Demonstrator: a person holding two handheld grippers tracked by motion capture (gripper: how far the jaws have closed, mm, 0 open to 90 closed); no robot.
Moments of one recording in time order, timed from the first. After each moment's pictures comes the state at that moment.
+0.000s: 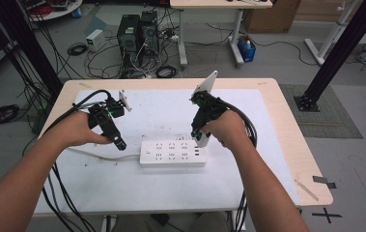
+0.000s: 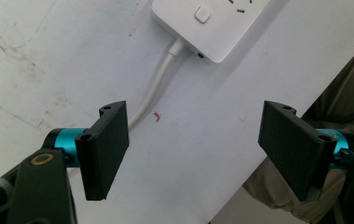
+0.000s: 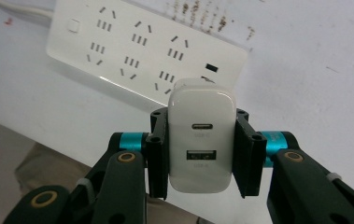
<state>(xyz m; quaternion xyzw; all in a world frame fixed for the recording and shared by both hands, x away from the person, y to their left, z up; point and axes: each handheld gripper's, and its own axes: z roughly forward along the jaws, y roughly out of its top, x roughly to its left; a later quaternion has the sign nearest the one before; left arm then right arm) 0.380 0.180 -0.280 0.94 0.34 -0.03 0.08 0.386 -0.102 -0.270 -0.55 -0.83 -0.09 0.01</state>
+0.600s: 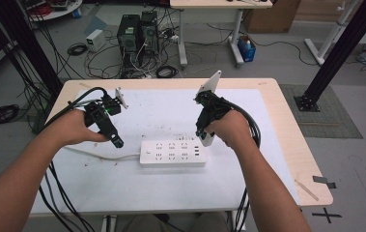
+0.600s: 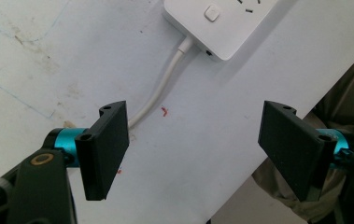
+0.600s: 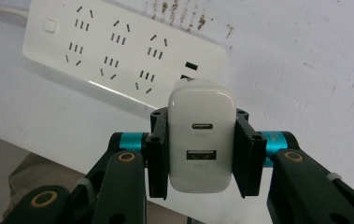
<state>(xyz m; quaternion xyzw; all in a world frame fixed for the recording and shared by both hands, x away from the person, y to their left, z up) 0.378 0.186 -0.273 0.93 0.36 -0.01 0.08 0.387 -0.112 -0.269 -0.55 -0.83 -0.09 0.00</state>
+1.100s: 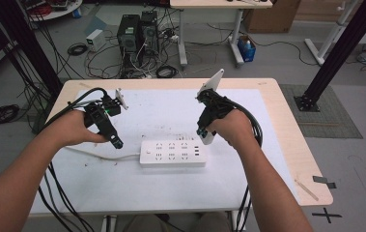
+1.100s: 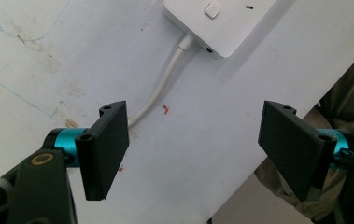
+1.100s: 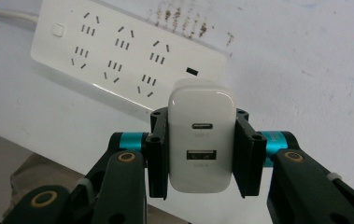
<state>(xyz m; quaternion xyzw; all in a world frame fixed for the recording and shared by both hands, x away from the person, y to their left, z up) 0.375 0.184 -0.273 0.93 0.35 -0.01 0.08 0.387 -0.117 -0.265 -0.54 -0.84 -0.10 0.00</state>
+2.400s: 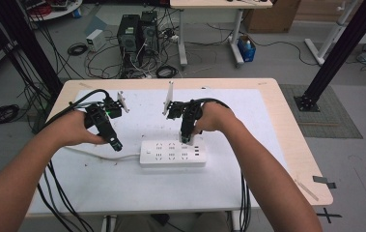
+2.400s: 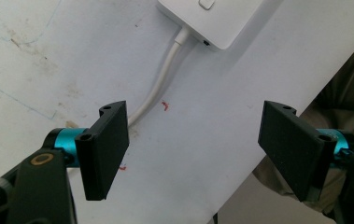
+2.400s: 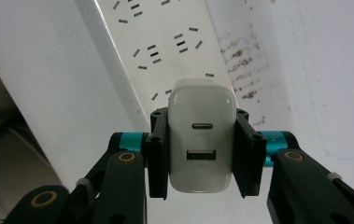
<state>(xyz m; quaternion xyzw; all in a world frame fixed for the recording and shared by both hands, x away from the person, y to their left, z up) 0.375 0.182 -0.275 0.95 0.32 -0.01 0.06 0.408 -0.051 -0.298 -0.16 -0.99 -0.04 -0.02</state>
